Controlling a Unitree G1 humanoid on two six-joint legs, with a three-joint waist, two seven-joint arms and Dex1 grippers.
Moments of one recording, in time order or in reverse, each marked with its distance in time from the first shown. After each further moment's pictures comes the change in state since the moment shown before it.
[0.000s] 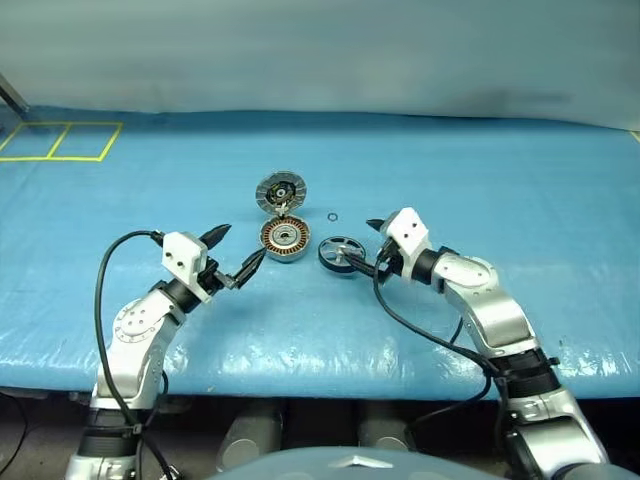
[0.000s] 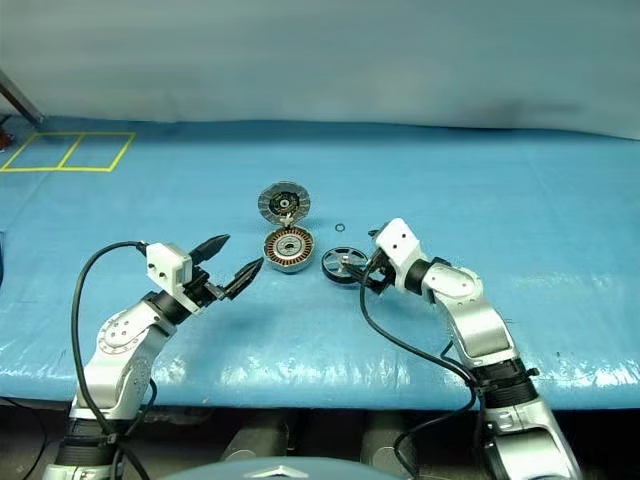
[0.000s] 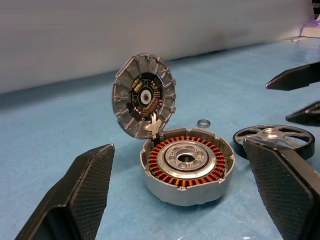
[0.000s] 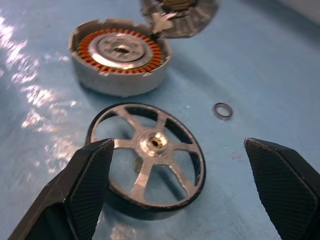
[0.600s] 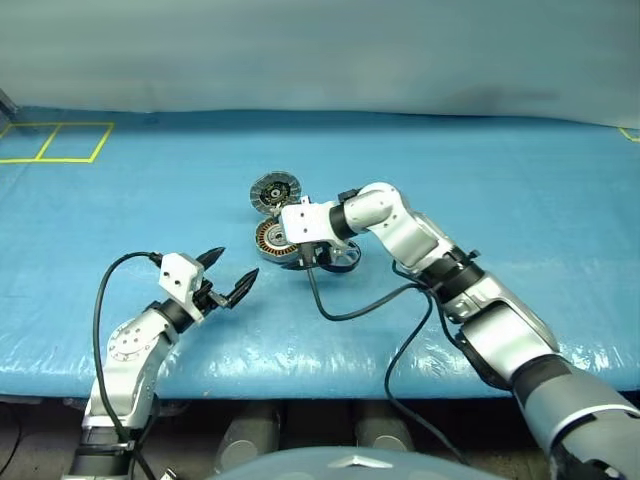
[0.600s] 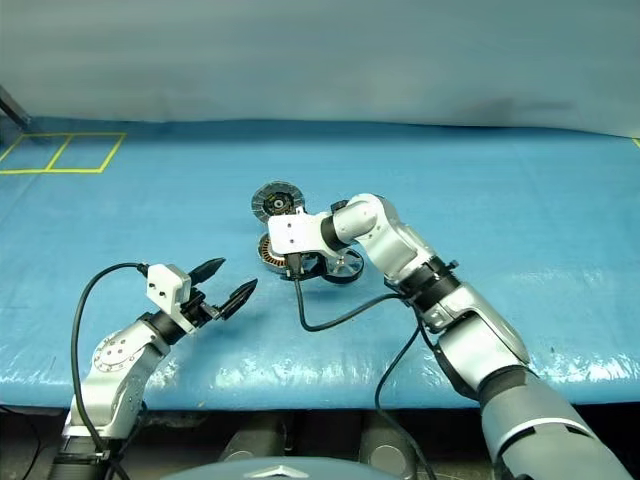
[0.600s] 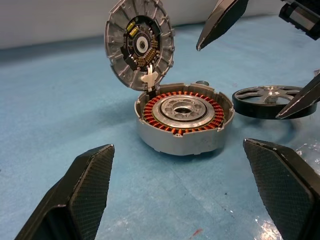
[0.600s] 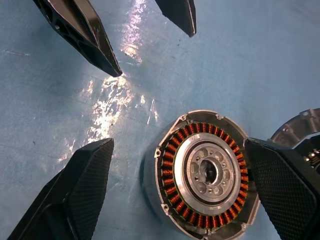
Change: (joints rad) left arm 0.123 0.014 0.019 -0.008 0.019 -0.008 0.005; right arm -0.542 0.273 0.328 0.563 -0.234 -0.311 0.289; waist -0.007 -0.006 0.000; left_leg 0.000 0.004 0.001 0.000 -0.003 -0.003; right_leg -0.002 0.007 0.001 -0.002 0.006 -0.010
